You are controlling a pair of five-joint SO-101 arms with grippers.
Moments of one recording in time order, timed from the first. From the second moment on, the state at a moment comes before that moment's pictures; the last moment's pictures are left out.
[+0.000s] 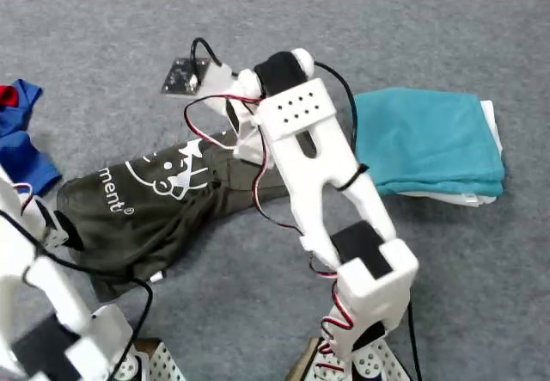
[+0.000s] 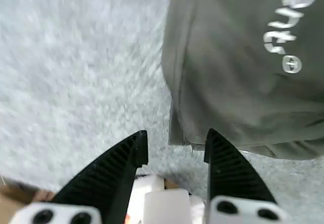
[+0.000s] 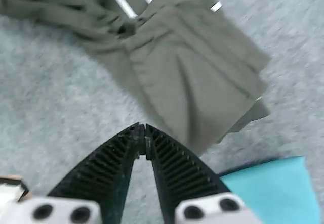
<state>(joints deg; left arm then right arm) -45.4 -18.5 31.5 90.1 -15.1 -30.4 15.4 -24.6 101.2 36.8</state>
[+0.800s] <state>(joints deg) -44.2 -4.7 46.8 64.2 -7.4 -30.4 12.4 -19.0 101.2 36.8</state>
